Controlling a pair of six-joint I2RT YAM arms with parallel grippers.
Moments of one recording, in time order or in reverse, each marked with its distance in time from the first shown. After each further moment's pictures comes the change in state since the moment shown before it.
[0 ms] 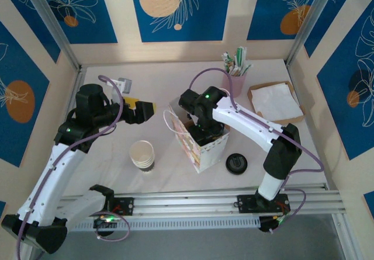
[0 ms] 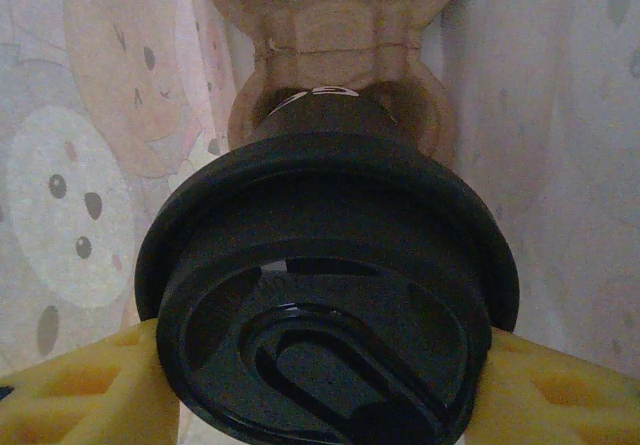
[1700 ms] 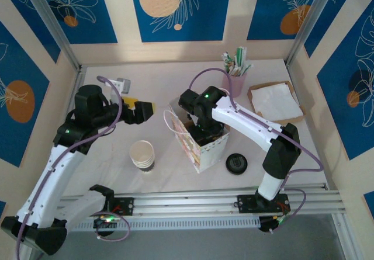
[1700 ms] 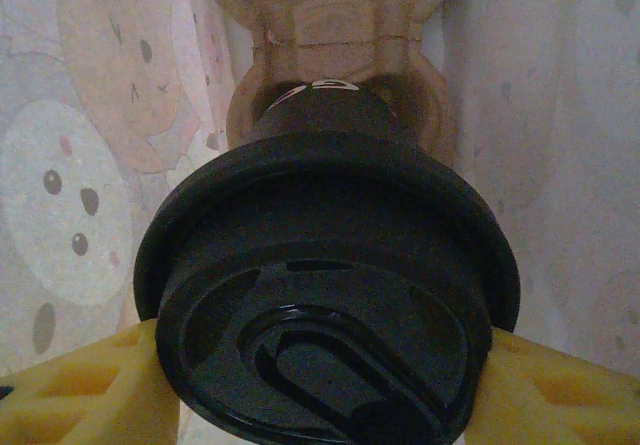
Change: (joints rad) left arm -0.002 -0.019 -0.005 0.002 -0.023 0.000; right arm -0.001 0.008 0.006 -0.013 -0.004 0.001
